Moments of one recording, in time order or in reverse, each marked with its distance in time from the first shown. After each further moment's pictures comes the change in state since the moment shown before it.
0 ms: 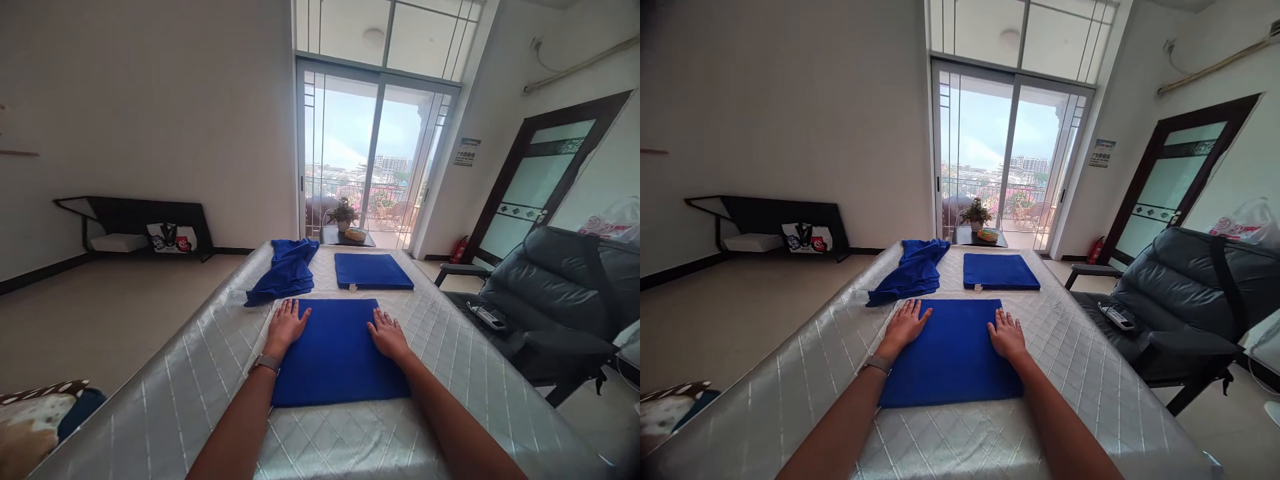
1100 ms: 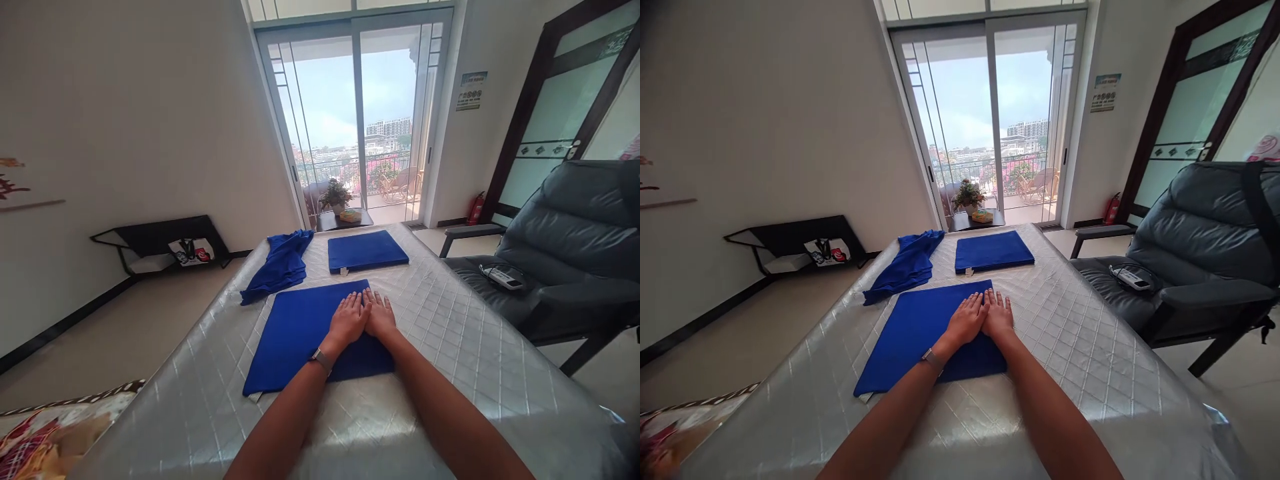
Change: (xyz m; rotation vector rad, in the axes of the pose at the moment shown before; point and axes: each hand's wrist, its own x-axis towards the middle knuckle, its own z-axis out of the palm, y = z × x) left_hand -0.042 0.185 0.028 -0.192 0.022 0.475; right_hand -0.003 0.004 0.003 0.067 0.050 -0.078
